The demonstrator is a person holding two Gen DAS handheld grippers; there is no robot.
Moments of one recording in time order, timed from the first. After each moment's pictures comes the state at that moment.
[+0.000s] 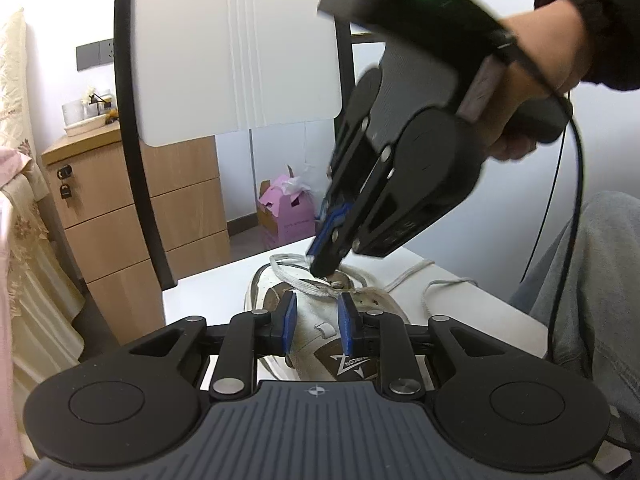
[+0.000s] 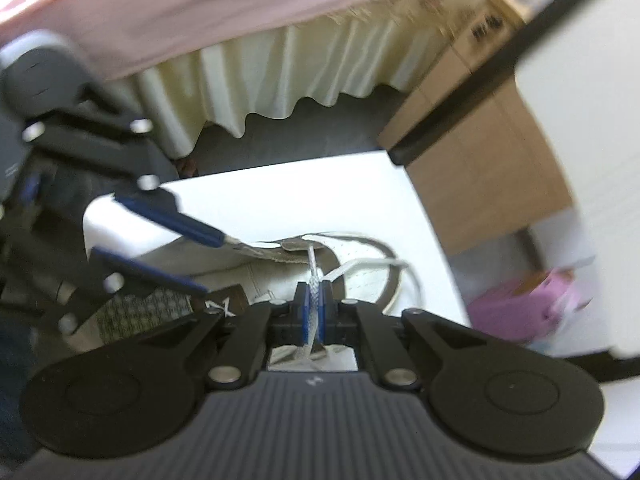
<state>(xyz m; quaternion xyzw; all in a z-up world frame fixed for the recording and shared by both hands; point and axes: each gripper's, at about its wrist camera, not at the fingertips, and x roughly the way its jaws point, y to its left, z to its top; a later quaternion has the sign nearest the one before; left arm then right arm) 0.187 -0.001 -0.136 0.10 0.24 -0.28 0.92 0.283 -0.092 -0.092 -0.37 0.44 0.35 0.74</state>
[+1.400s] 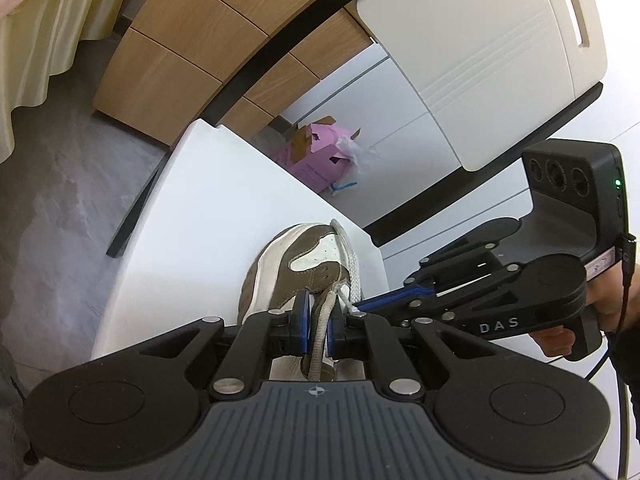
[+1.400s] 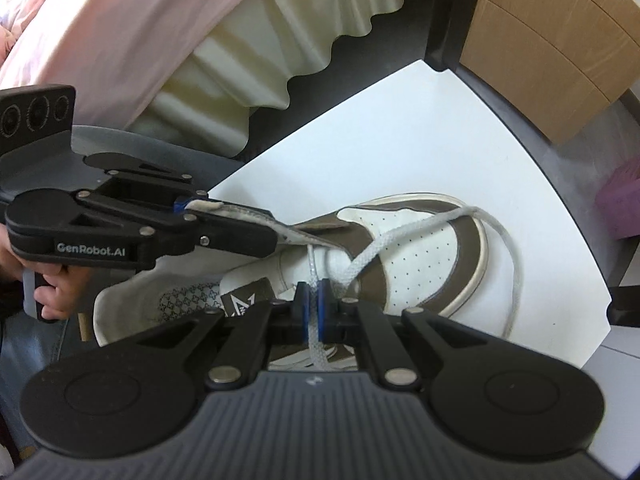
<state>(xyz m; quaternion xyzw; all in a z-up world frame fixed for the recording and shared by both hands) 0.272 0.076 -0.187 -0.34 0.42 -0.21 0.82 0.371 -0.104 -0.125 -0.19 0.63 0.38 0.65</state>
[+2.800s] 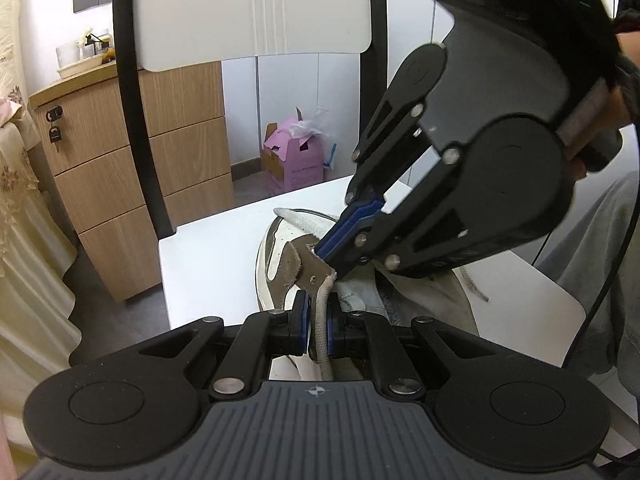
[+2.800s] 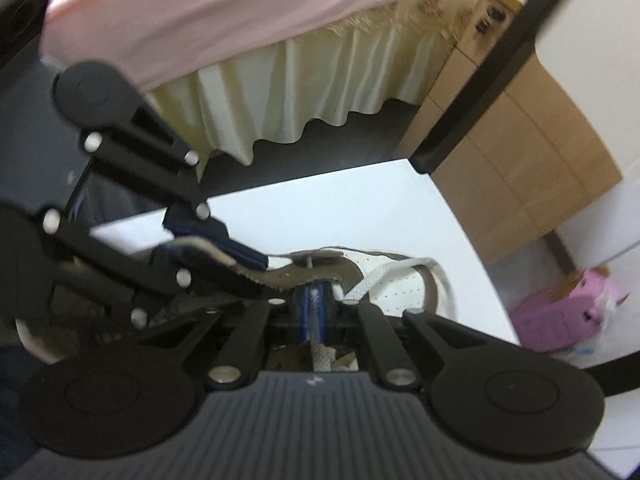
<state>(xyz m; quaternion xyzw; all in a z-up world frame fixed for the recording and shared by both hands) 0.233 0.000 -0.163 0.10 0.32 -0.28 0.90 0.296 -0.094 -0.130 -0.35 0.41 0.38 0.75</state>
